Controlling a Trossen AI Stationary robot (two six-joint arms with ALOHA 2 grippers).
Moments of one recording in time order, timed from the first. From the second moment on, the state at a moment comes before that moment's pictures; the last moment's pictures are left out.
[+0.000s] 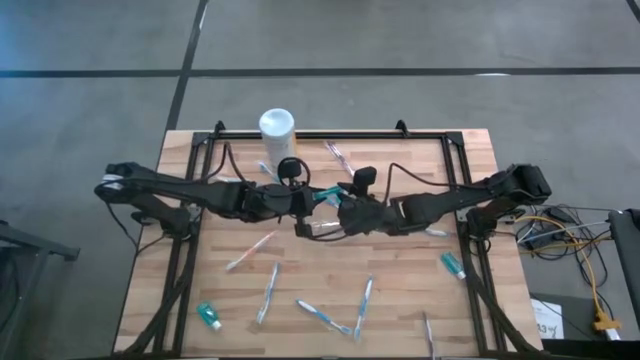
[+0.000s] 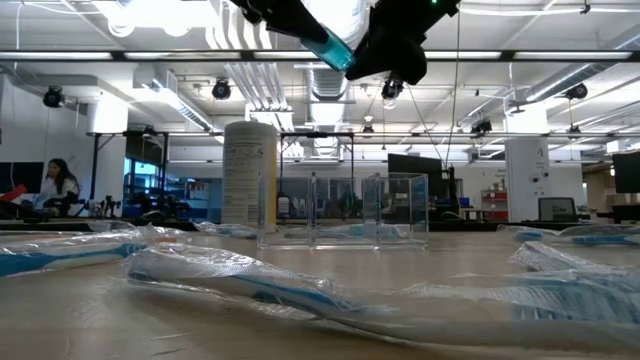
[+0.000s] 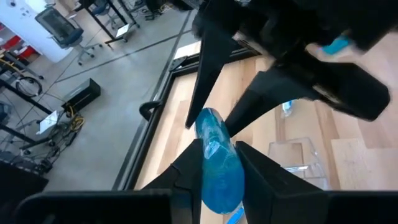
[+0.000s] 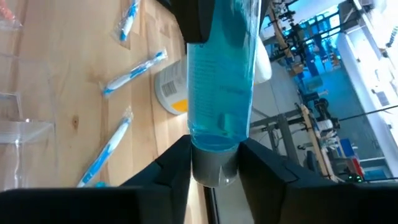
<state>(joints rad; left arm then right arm) -0.11 1.40 1.16 -0.17 -0.52 0.25 0.20 1.56 1.15 -0.22 0.87 -0.47</state>
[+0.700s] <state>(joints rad) -0.18 1.03 0.83 0.10 -0.34 0.16 0.09 1.09 0.61 0.54 -0.04 -0.24</state>
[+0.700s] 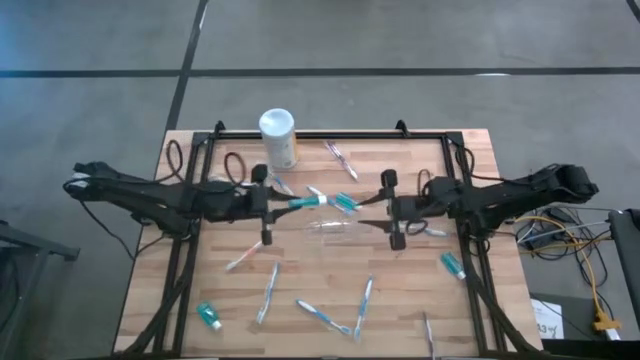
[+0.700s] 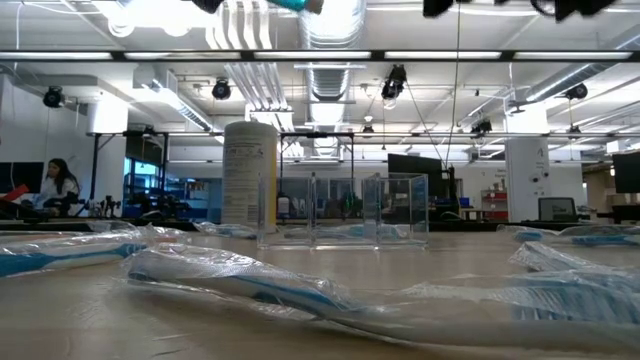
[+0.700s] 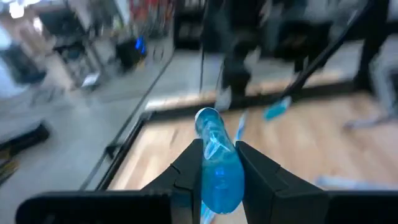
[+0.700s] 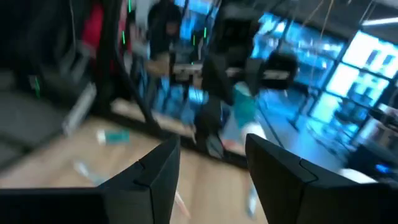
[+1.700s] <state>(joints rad) -0.17 1.09 0.68 0.48 -0.22 0.22 -0.03 1.43 0.80 0.71 -0.14 -0.06</state>
